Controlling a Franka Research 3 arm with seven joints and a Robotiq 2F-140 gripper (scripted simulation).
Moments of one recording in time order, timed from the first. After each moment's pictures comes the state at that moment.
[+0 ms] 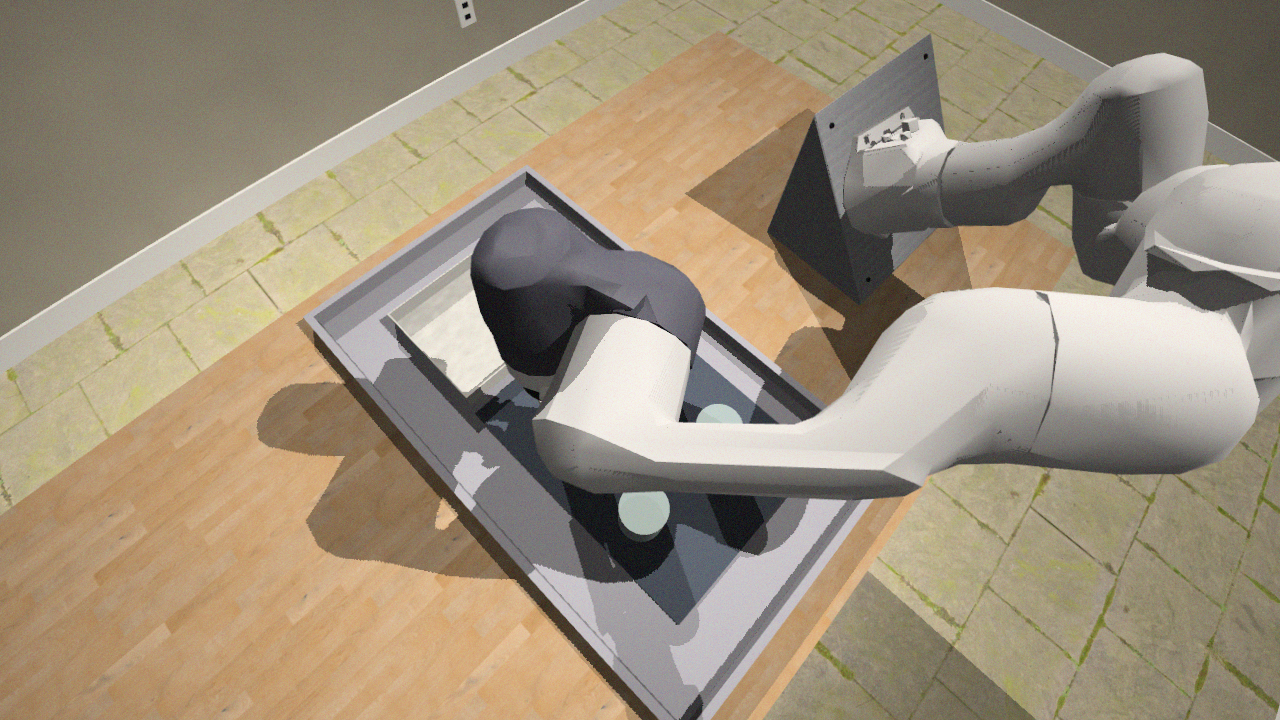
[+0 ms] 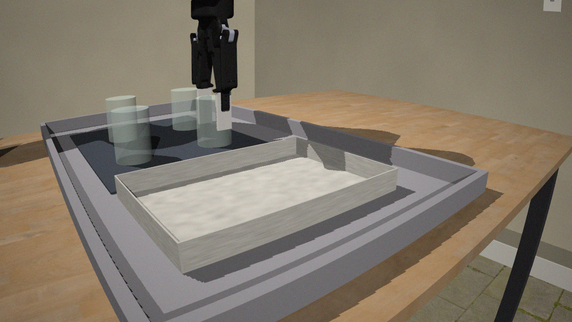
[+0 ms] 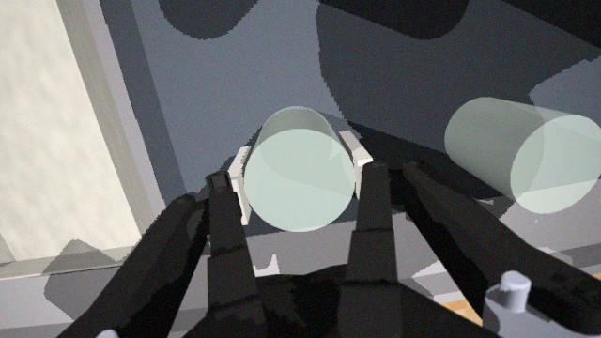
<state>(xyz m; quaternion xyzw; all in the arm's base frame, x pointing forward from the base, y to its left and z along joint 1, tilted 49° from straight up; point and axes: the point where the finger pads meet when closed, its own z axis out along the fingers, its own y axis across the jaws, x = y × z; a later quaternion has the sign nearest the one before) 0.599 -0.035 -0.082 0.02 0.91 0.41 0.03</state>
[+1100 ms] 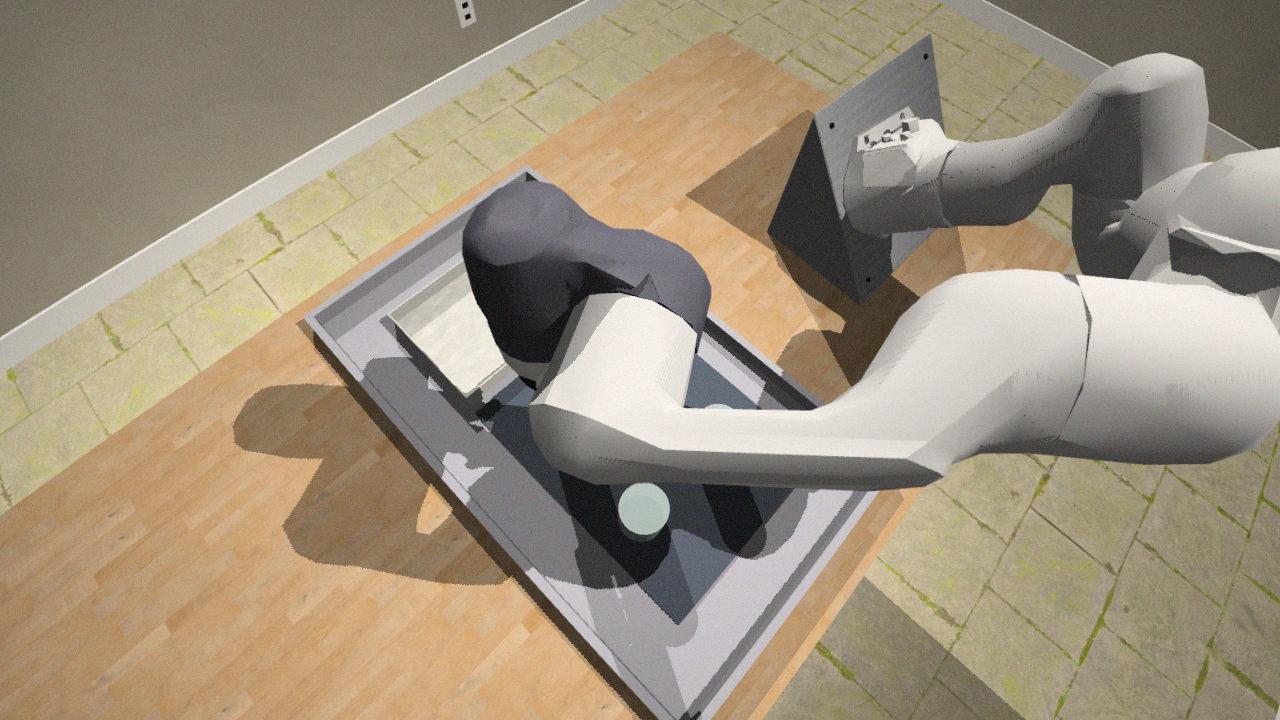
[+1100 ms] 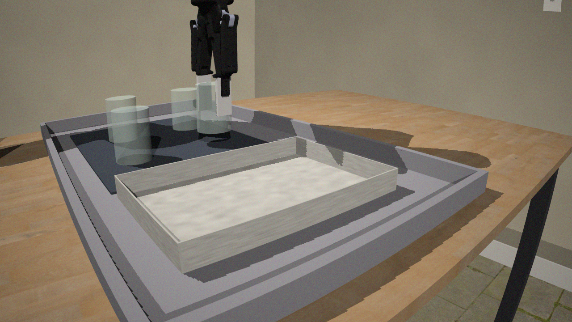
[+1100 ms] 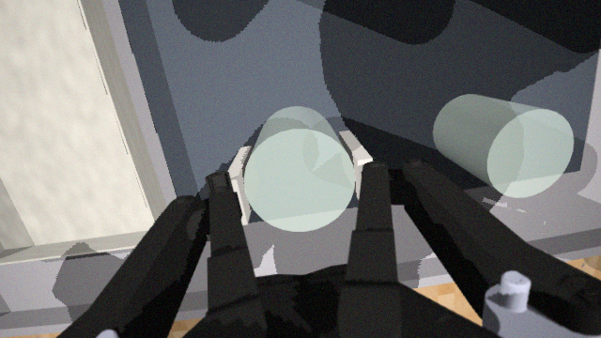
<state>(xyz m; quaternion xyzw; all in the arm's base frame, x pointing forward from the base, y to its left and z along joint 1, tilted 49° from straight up) 0.597 -0.055 -0.066 0.02 0.91 0.41 0.03</state>
